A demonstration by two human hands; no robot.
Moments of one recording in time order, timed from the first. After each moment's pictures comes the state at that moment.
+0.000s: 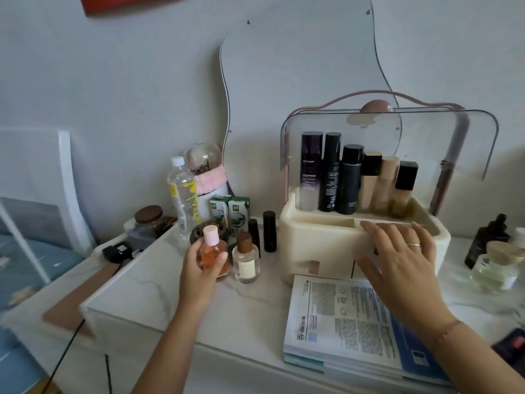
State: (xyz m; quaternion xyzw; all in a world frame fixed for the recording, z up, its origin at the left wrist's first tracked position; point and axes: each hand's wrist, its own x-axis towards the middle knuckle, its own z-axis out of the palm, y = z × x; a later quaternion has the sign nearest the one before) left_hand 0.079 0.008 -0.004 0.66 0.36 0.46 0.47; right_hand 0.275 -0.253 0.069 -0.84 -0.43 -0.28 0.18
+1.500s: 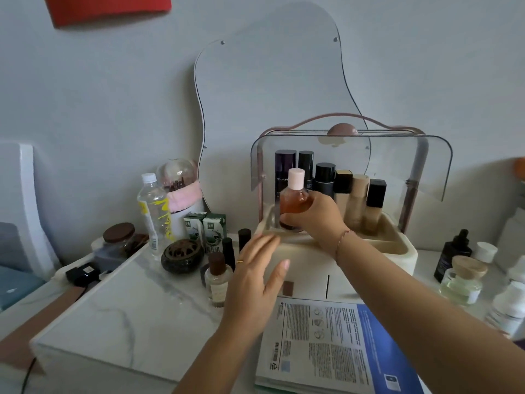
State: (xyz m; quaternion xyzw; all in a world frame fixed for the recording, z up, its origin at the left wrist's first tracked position) left_hand 0.154 -0.098 0.058 0.86 0.14 0.43 0.23; right_hand 0.312 -0.140 0.138 -0.78 -0.37 0.05 0.51
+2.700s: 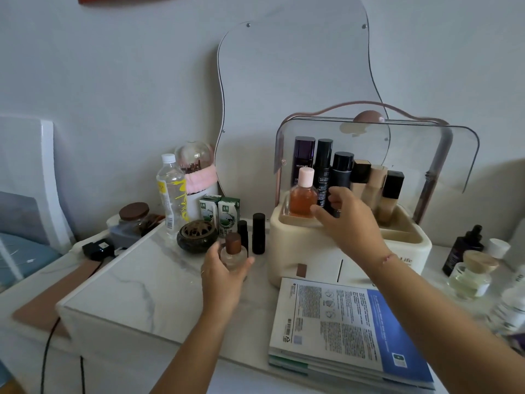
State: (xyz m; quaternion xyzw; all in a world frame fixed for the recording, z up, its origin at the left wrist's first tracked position) left_hand 0.126 -0.047 0.010 0.67 0.40 0.46 0.42; right_hand 0.285 -0.182 0.126 -0.81 -0.40 -0.10 0.42
